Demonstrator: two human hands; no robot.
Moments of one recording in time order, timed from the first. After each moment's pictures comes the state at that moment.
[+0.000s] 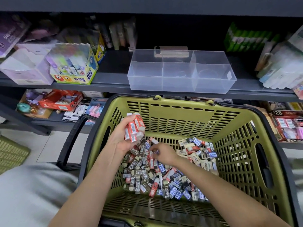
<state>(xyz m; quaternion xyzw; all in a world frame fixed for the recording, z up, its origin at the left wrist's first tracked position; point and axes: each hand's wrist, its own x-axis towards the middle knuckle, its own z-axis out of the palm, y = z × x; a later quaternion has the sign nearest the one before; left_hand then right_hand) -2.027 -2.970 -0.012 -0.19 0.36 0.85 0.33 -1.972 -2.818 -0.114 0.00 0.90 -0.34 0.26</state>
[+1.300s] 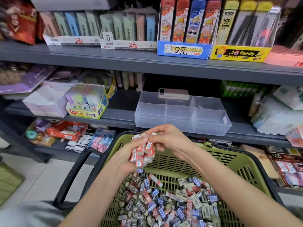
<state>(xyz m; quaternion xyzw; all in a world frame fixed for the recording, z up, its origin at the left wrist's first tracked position) -2.050 -2.956 0.047 -0.07 0.36 0.85 0.39 -2.041 -2.806 0.087 0.04 0.69 -0.70 0.19</state>
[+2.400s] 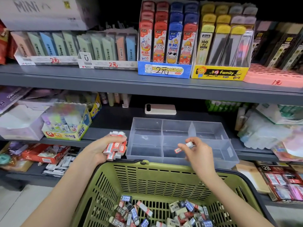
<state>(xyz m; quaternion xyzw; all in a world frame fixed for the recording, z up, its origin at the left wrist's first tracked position) -2.158 -2.974 0.050 -0.08 0.59 0.74 0.31 -2.044 -2.699 0.041 0.18 0.86 -0.44 -0.20</state>
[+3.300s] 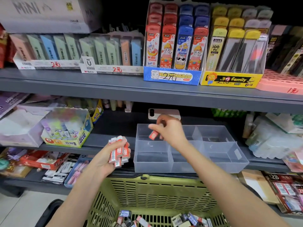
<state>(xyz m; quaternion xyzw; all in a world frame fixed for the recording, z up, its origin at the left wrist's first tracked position) -2.157 -2.965 0.035 -0.12 0.48 0.84 0.24 -2.152 -2.752 0.087 0.04 0.87 -0.48 -0.12</state>
